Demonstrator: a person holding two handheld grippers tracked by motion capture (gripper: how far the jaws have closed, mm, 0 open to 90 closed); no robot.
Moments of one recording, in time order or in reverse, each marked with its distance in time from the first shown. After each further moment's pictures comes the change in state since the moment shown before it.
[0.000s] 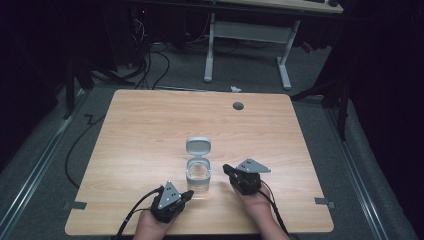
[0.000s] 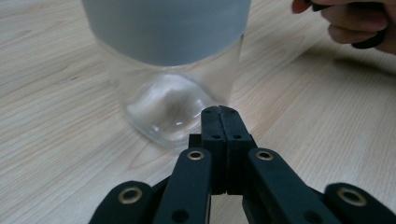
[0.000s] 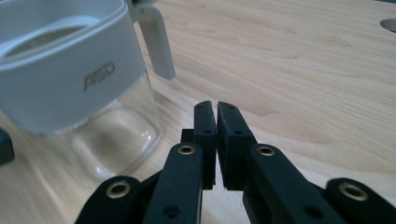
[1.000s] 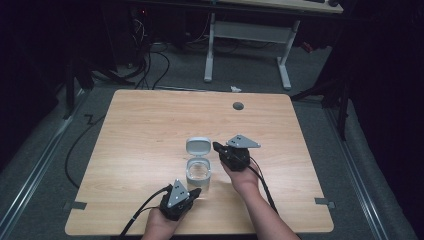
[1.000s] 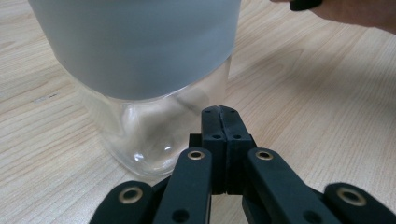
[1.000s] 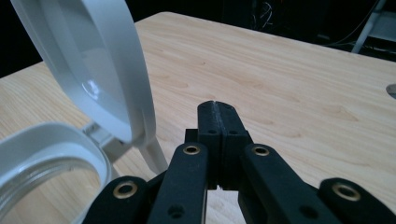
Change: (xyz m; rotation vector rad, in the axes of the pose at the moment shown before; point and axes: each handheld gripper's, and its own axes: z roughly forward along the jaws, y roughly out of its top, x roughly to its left) left arm -0.008 -0.004 0.017 -0.026 -0.003 -0.009; right arm -0.005 0.064 0.033 -0.076 0.019 -0.003
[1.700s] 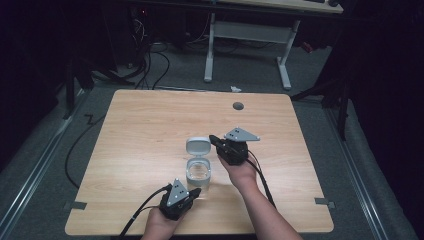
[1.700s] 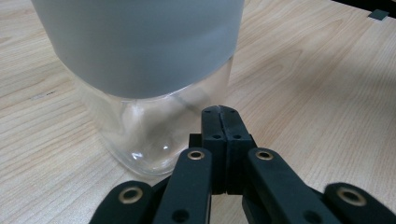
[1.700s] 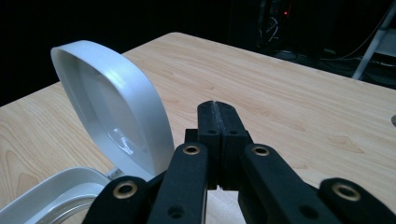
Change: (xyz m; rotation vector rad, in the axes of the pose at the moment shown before) left arm 0.001 0.001 0.000 0.007 -0.002 -0.016; right arm 0.005 0.025 -0.003 -0.039 0.029 -0.010
